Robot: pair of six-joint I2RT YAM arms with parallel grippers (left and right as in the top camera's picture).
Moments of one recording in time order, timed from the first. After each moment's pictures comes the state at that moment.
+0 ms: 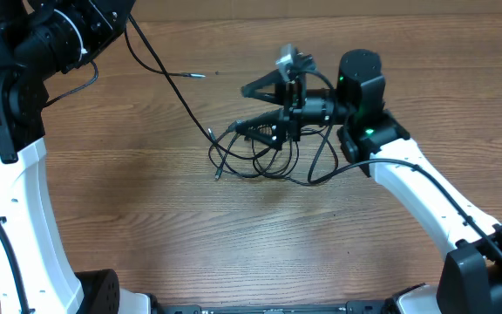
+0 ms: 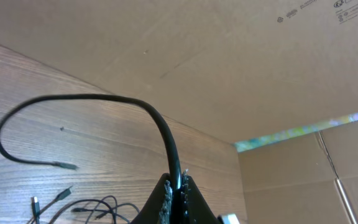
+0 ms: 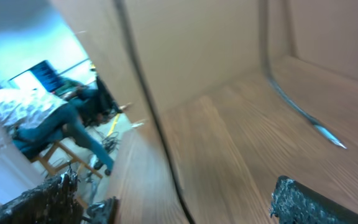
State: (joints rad) left arm 0.05 1.64 2.35 -1.16 0.50 -0.69; right arm 0.39 1.60 1.15 0.33 -1.13 0.27
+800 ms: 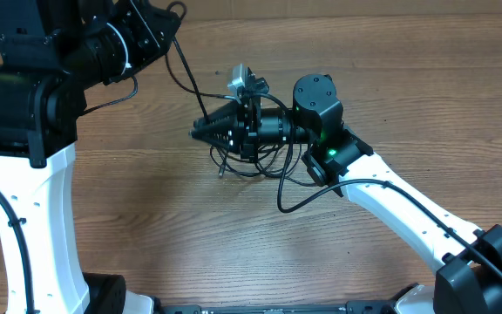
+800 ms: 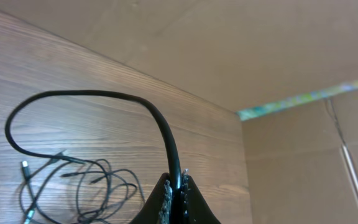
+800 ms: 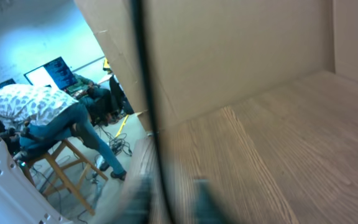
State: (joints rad) left arm -0.11 1.64 2.36 -1.25 0.42 -0.70; right arm 0.60 1.60 1.15 0.43 -0.95 0.36
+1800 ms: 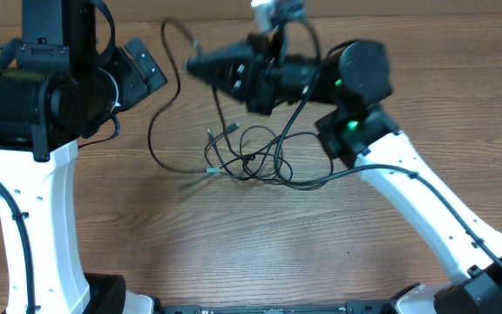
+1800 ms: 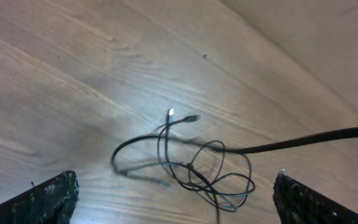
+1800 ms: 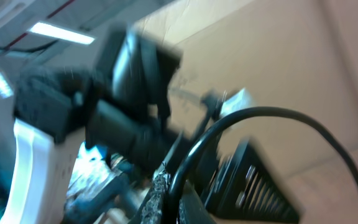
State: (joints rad) left arm -0.11 1.64 2.31 -1.65 -0.01 -0.70; right arm 0.54 1.60 1.48 0.61 -0.92 0.90
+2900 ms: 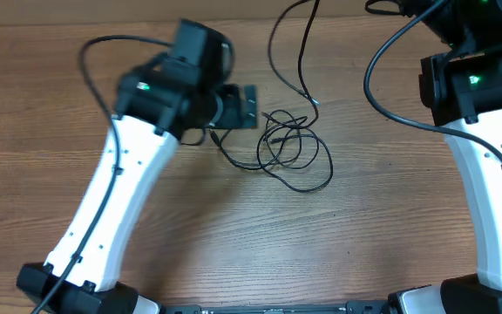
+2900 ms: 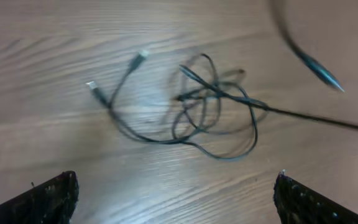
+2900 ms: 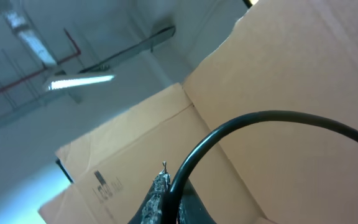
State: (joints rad) left arm -0.42 1.65 1.81 -1.21 0.11 -0.39; right arm 0.19 1.60 1.88 0.24 -0.69 1.01
